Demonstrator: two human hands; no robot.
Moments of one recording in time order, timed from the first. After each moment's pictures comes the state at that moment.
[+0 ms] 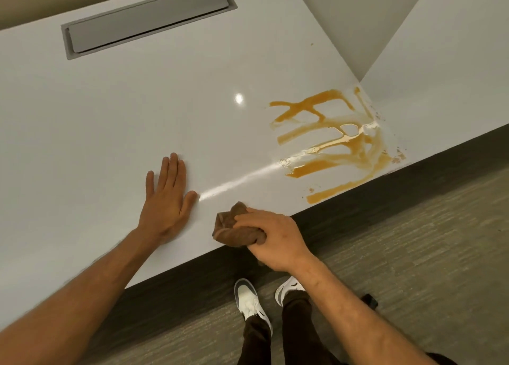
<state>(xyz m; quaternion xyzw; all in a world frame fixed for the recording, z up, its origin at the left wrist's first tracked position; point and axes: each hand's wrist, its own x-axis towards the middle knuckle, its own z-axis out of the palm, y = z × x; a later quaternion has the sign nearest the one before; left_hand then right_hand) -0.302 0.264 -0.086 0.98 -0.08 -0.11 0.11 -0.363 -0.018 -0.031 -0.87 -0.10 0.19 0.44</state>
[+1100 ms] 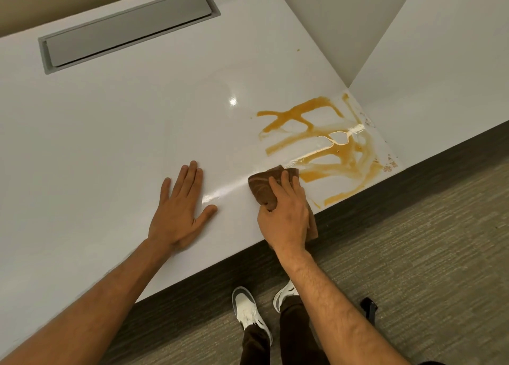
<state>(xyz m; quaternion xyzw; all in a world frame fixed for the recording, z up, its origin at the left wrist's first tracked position) -0.280 0.214 -0.088 0.98 -0.14 -0.13 0.11 -0.307 -0.028 -0.060 -0.95 0.13 0.03 0.30</state>
